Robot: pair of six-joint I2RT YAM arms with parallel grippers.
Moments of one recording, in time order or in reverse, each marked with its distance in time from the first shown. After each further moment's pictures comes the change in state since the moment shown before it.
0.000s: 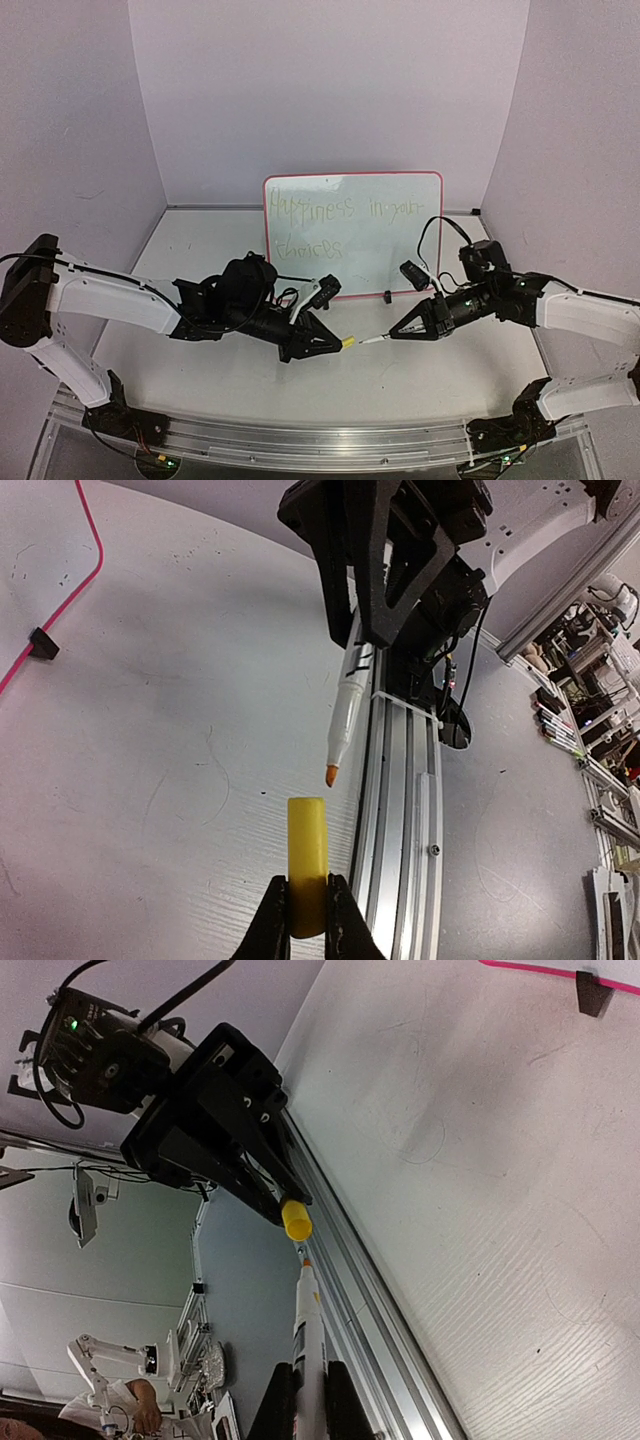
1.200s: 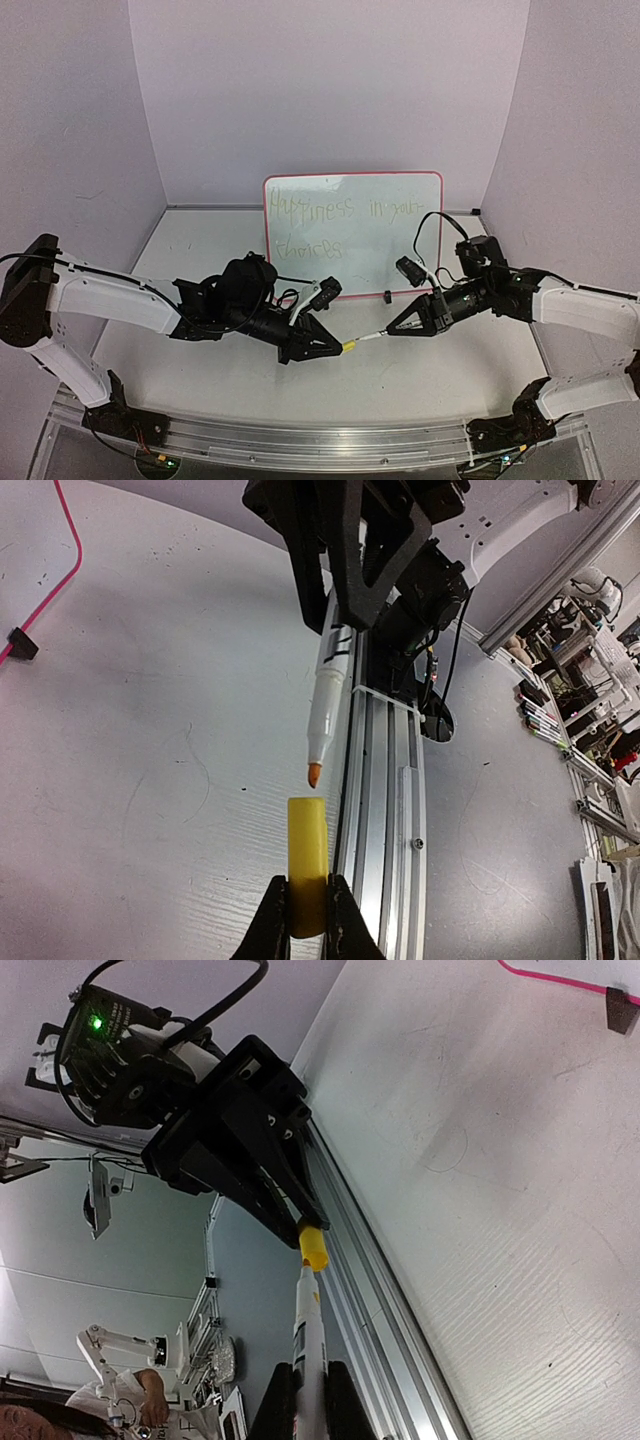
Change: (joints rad) left arm 0.000 0.000 0.000 0.000 0.049 -0.002; right arm 0.000 0.040 0.033 0.021 -0.051 -0.004
